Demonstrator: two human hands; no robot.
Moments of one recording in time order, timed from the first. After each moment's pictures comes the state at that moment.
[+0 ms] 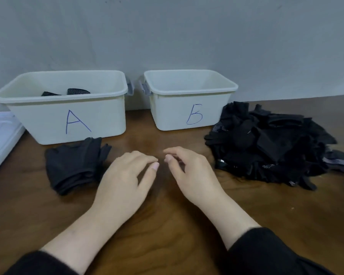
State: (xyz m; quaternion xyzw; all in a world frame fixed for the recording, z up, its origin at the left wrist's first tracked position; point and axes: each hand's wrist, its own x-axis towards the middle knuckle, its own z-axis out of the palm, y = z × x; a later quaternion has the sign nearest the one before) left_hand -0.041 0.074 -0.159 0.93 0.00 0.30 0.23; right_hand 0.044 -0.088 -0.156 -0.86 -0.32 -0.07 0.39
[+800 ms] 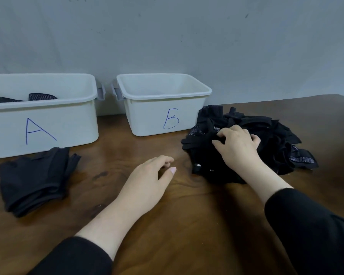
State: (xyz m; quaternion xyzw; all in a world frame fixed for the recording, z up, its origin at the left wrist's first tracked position) left_hand 0.027 0.017 -0.169 0.93 -0.01 0.10 0.36; right_hand 0.152 -0.201 -0.126 -0.98 -0.06 -0.13 0.12
